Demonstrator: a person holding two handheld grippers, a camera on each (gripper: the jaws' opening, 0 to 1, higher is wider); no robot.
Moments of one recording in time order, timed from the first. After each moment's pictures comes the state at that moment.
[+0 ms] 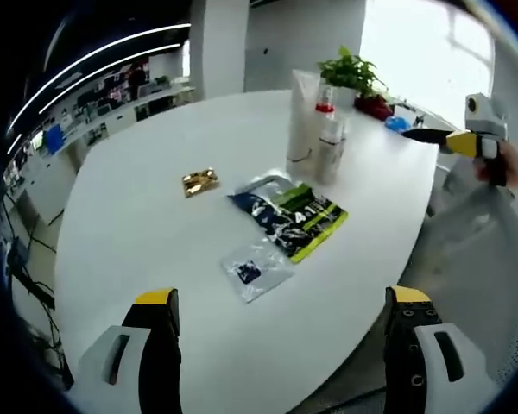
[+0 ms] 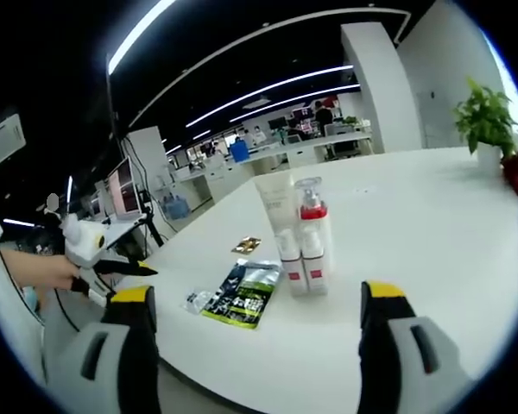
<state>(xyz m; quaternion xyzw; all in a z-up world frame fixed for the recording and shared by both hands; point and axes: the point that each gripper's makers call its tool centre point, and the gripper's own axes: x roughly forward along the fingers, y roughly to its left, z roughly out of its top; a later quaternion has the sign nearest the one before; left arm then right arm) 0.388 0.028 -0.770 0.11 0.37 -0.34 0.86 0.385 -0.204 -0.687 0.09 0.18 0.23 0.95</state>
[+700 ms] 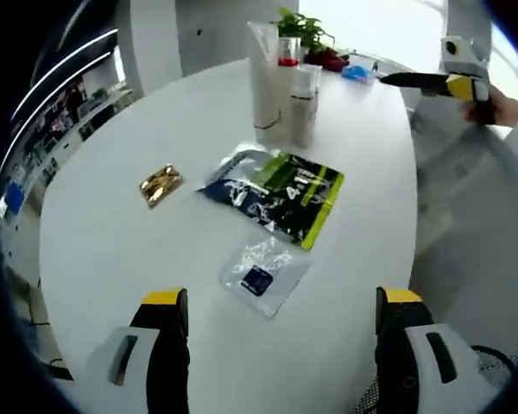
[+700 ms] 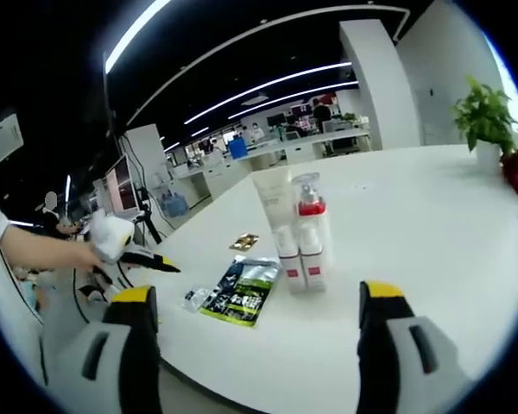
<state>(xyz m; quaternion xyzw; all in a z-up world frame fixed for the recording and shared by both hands) 0.411 0.019 -0.802 0.22 0.39 -0.45 0.77 0.386 -0.204 -0.690 0.09 0.19 0.23 0.95</state>
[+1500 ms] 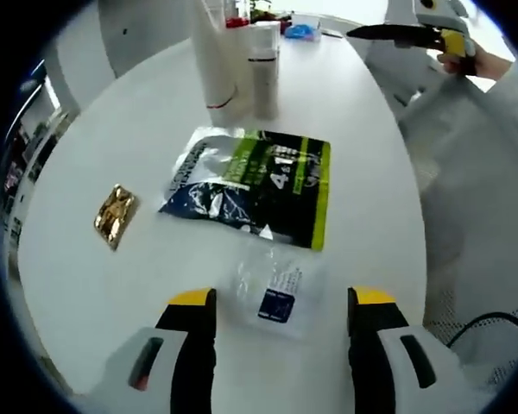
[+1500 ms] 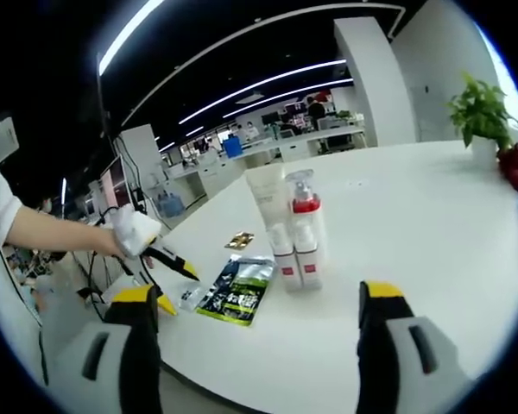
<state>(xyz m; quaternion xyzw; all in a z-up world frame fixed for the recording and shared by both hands) 0.431 0.002 -0.825 0.31 0.42 -0.54 0.66 0.389 -0.208 -0.695 0.09 0.20 0.22 0.95</state>
